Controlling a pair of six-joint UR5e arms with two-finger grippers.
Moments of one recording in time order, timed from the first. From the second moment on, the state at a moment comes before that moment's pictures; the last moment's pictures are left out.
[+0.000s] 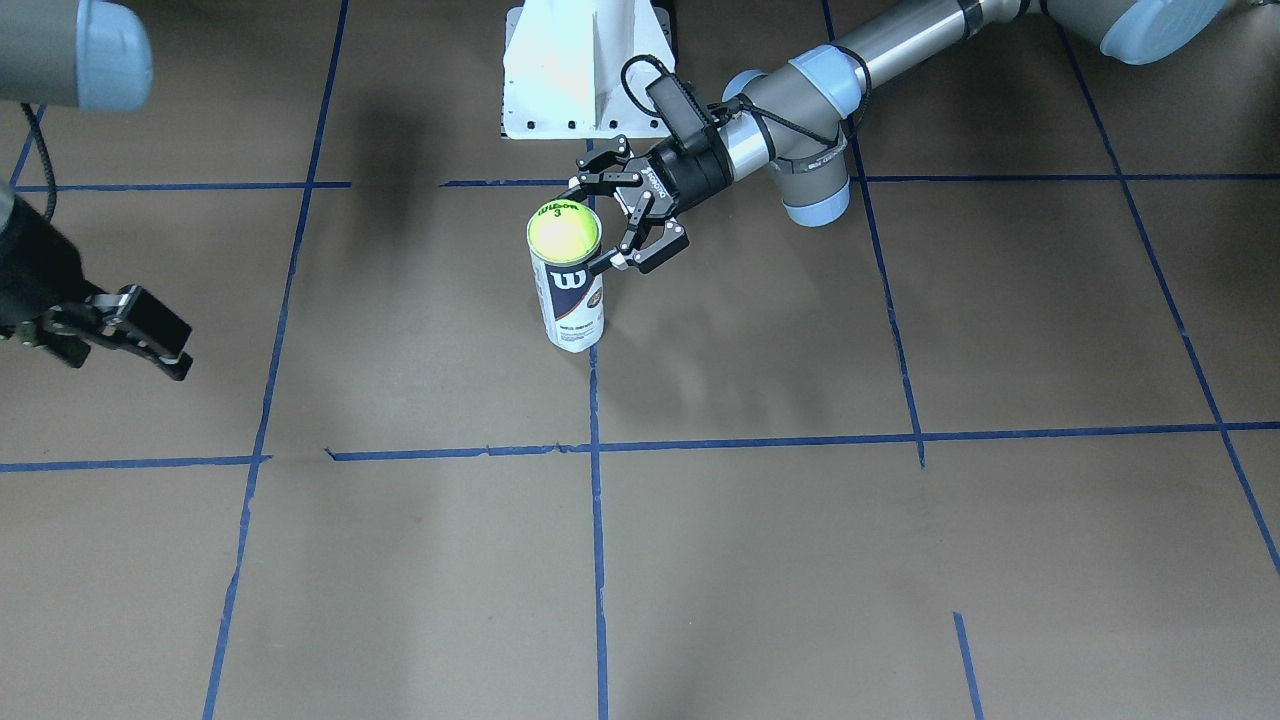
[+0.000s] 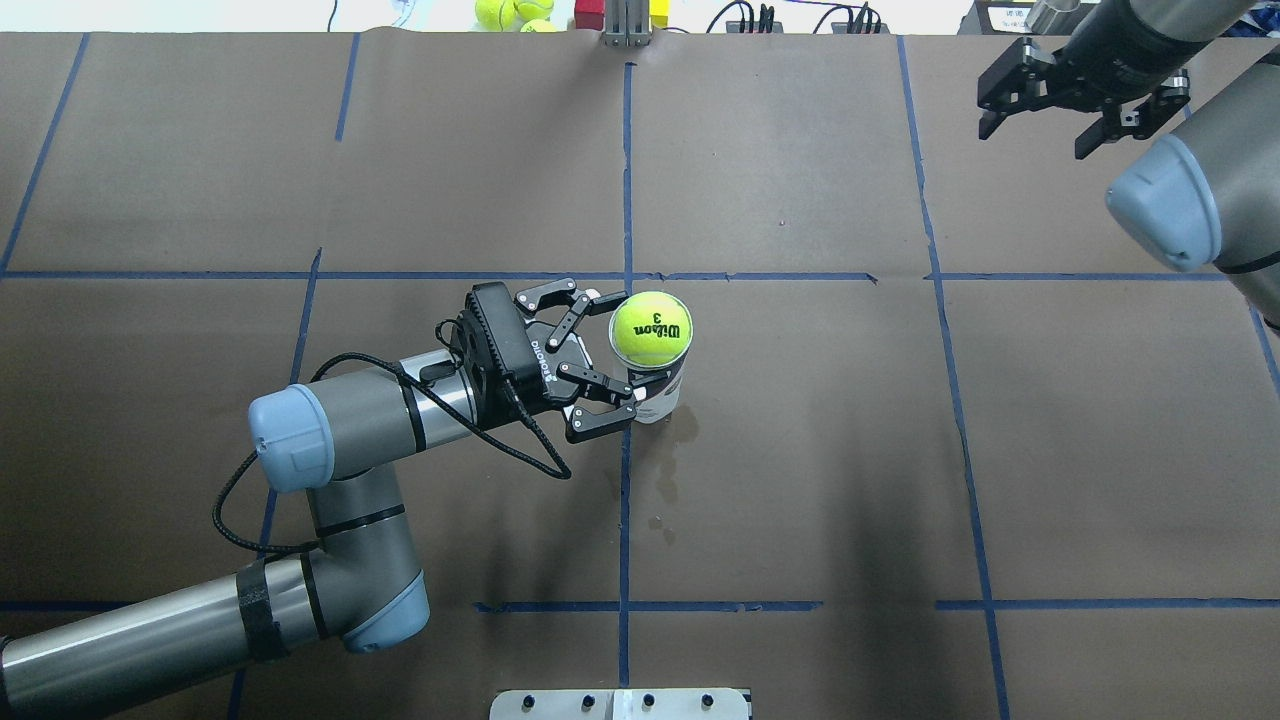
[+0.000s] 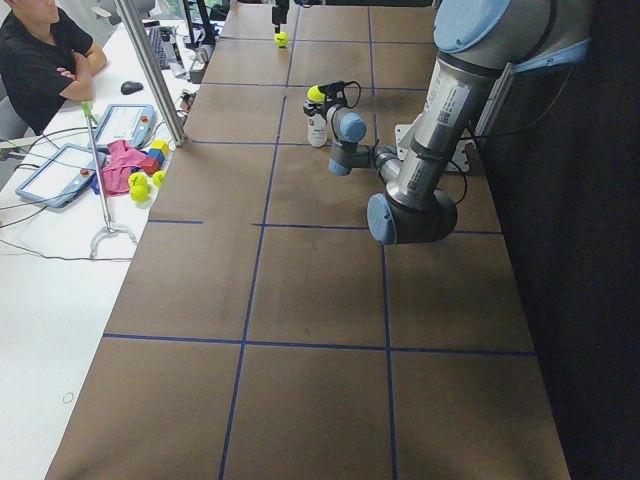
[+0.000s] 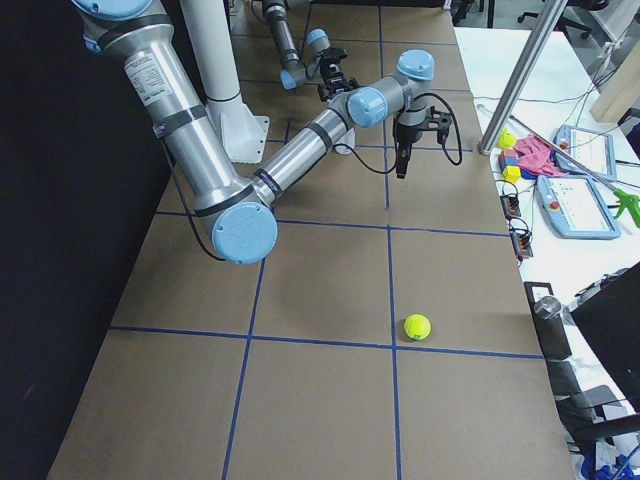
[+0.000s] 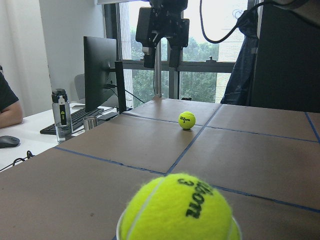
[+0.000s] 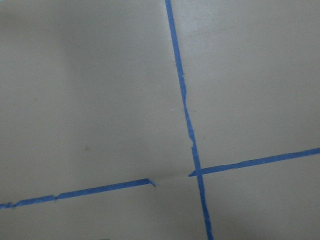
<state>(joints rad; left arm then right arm) -0.41 -2.14 -1.42 -3.16 -1.52 -0.29 1.15 -1.11 1.79 -1.77 2.23 0.79</state>
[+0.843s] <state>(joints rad) -0.41 -2.14 -1.42 -3.16 -1.52 -0.29 1.32 -1.22 1.40 -1.63 2.18 0.17</state>
